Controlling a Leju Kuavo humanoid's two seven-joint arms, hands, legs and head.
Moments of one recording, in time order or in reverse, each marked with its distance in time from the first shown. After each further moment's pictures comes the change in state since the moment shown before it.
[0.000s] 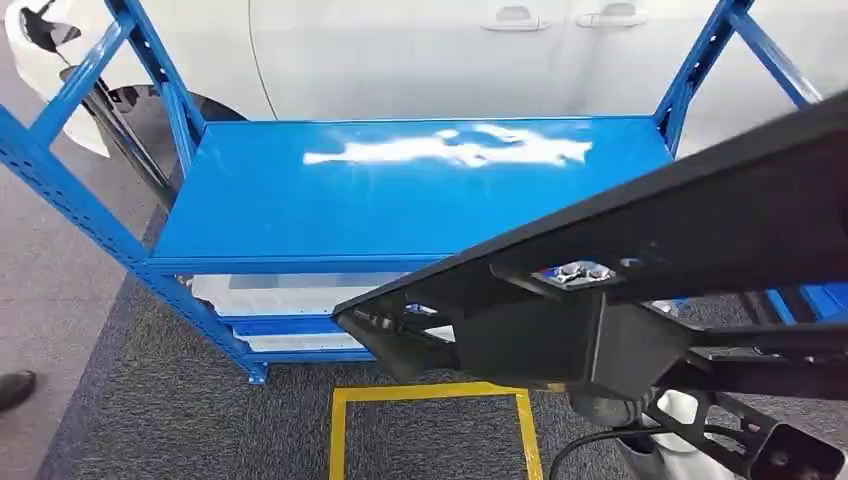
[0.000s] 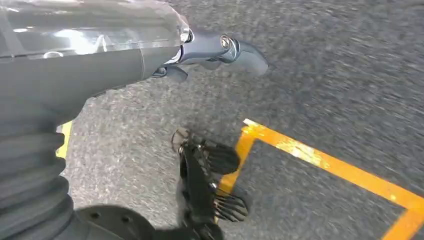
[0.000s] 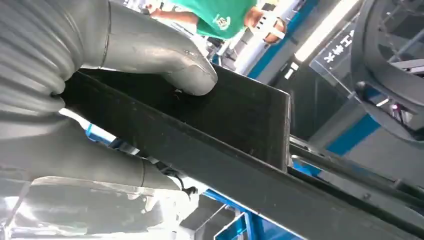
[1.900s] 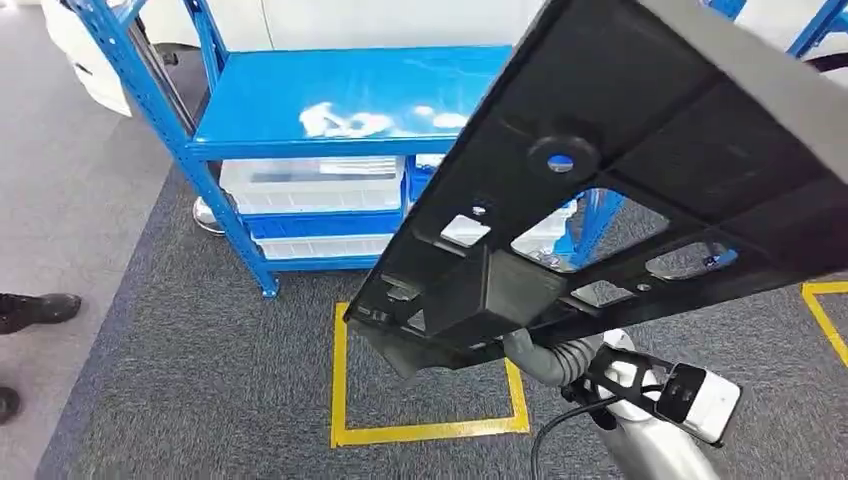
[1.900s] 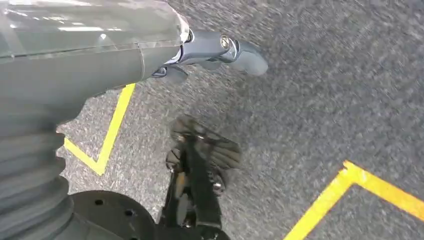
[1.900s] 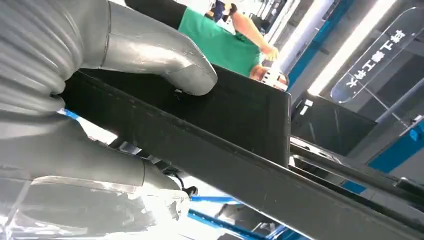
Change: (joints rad) left arm 0.002 -0.044 0.084 0.000 0.039 0.001 -0.039; right arm -0.040 -0.004 0.062 0.225 0.030 -0.015 0.000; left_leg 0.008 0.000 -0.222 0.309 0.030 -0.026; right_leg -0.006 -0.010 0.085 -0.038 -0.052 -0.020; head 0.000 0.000
